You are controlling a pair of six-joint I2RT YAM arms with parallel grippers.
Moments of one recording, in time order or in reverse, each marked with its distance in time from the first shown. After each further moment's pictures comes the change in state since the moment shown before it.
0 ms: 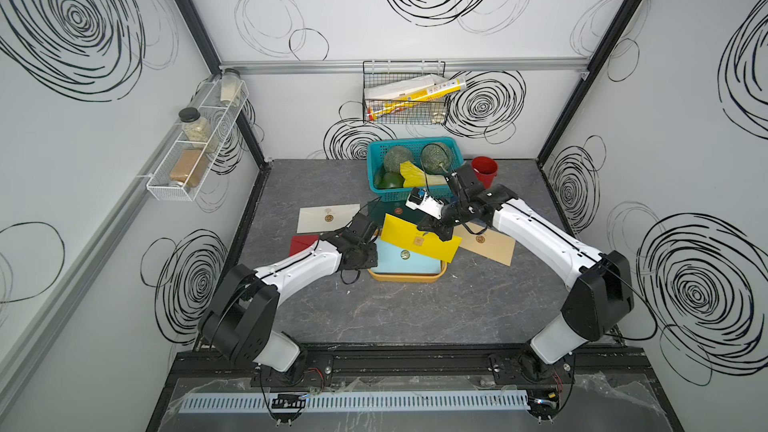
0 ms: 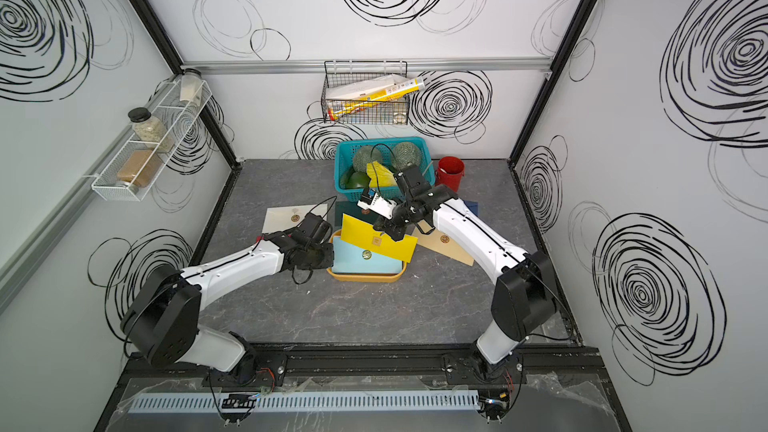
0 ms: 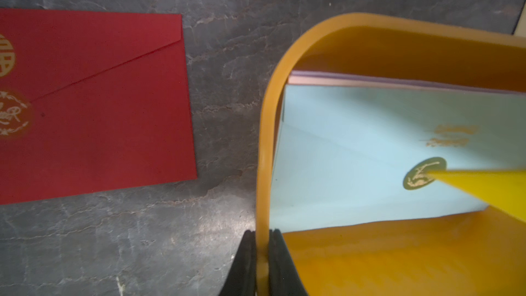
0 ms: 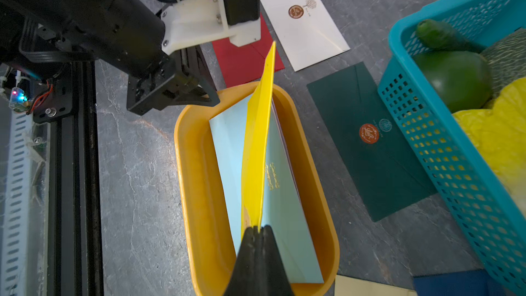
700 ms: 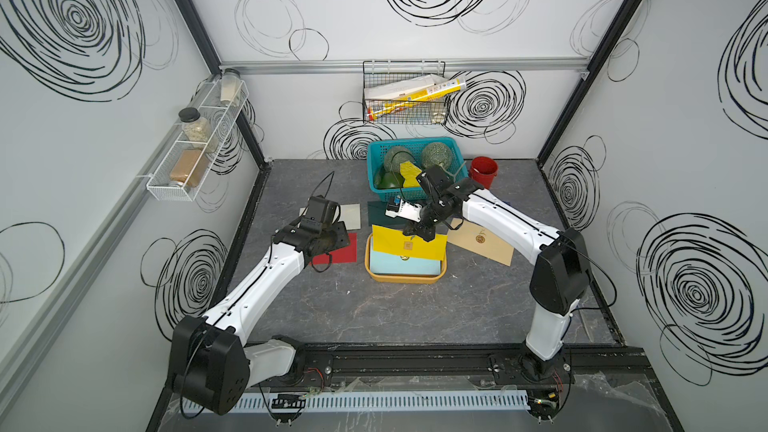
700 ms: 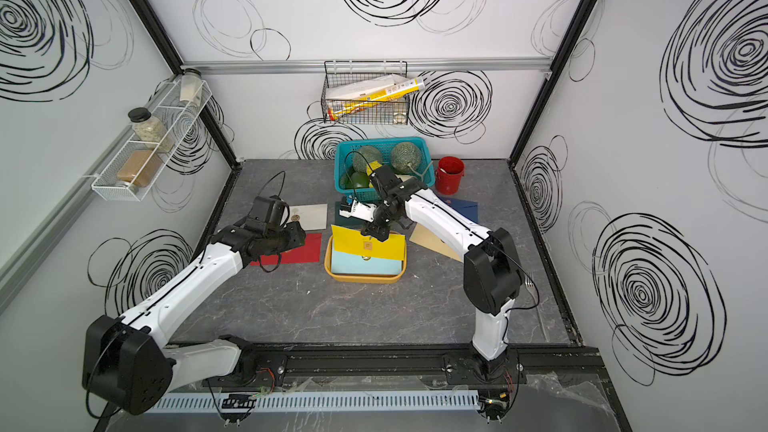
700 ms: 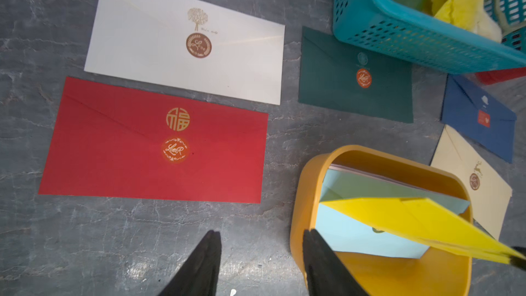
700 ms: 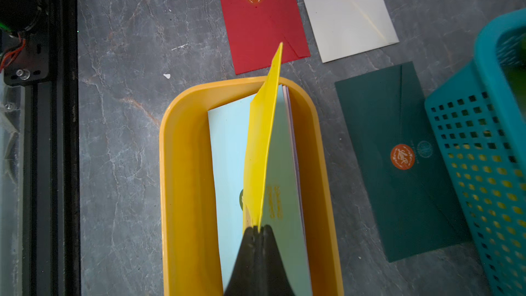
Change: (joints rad) left arm 0.264 -0.243 0.043 -0.121 0.026 0.022; right arm 0.076 0.235 0.235 -0.127 0.077 -0.095
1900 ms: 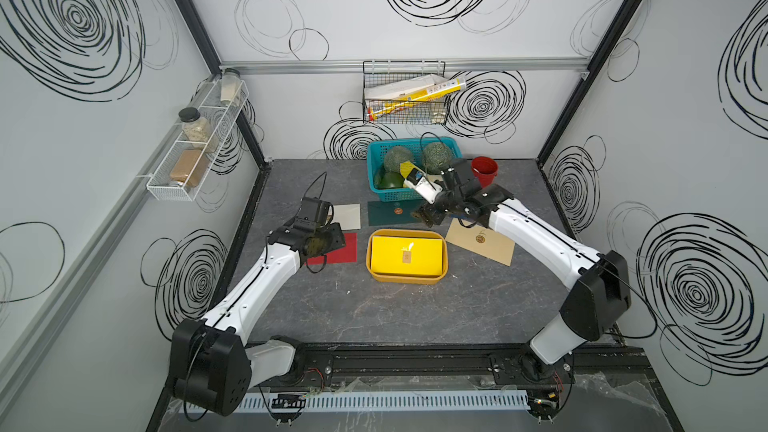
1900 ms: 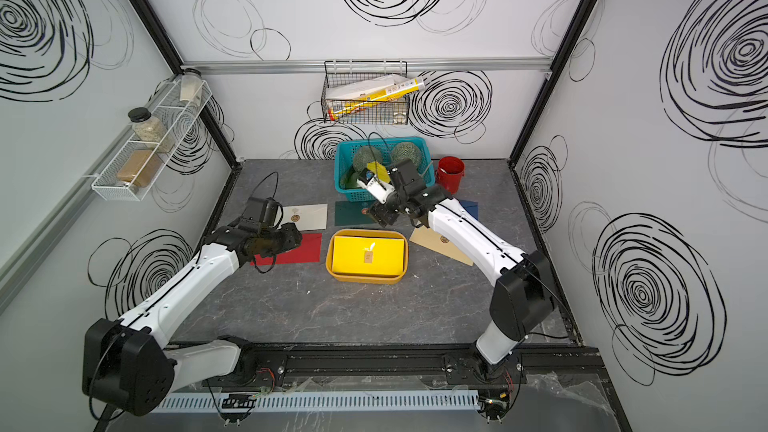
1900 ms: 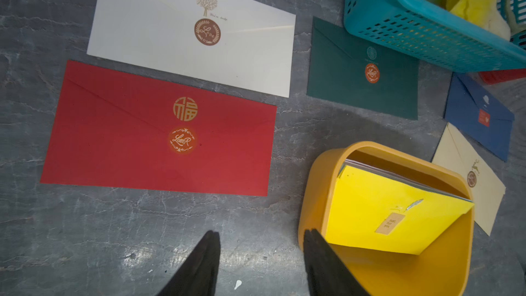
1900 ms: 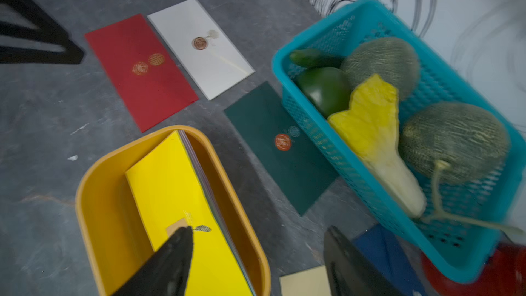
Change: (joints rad) left arm 0.017 -0.008 0.018 -0.017 0.043 0.015; right arm -0.111 -0.281 -0.243 0.363 0.283 0.408
